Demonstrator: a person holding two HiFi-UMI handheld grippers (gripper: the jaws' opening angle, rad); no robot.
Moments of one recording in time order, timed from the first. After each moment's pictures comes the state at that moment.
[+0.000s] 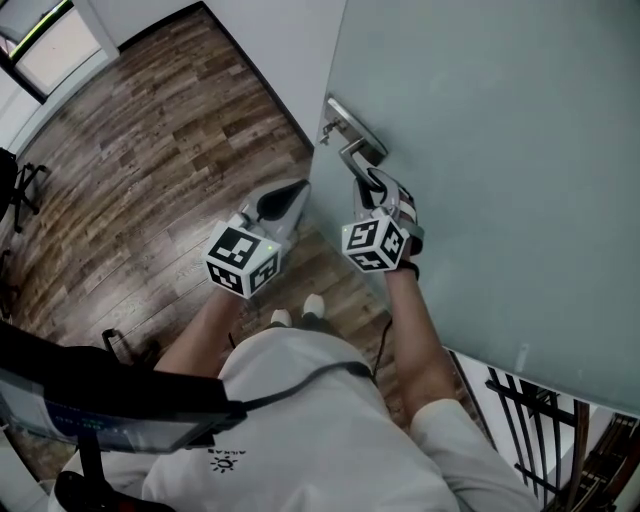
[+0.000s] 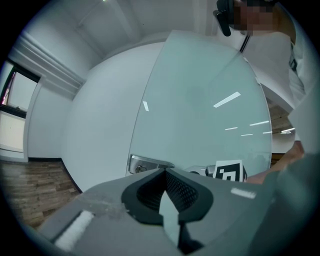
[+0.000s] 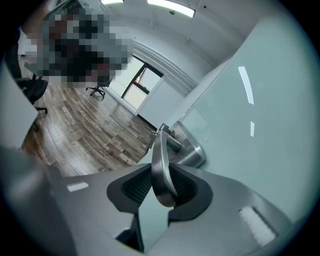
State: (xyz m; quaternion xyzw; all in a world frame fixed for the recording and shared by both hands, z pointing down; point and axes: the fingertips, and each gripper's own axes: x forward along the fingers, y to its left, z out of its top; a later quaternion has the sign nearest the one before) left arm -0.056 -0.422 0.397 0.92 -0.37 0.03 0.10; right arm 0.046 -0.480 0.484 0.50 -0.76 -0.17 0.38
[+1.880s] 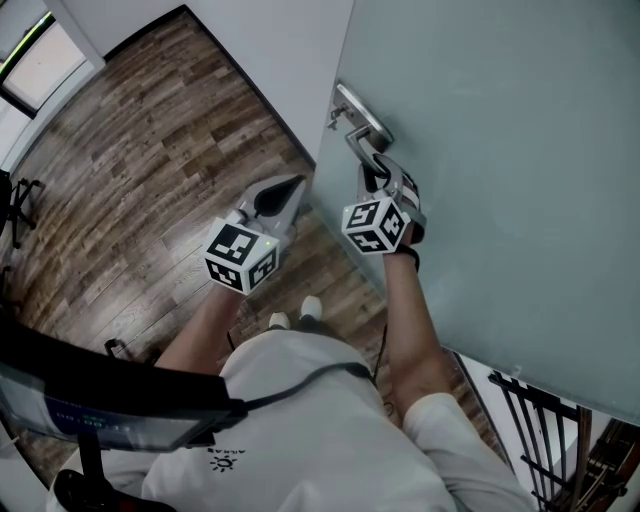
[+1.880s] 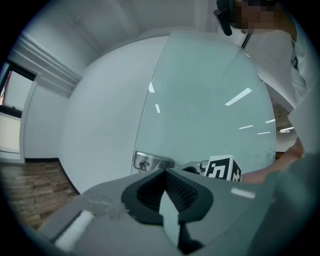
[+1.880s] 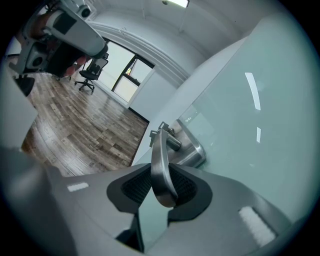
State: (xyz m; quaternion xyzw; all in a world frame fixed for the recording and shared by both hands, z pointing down) left arm -0.005 -0.476 0.404 0.93 -0.36 0.04 0.10; right arm 0.116 -0.550 0.487 0.54 -0.73 -0.14 0.40
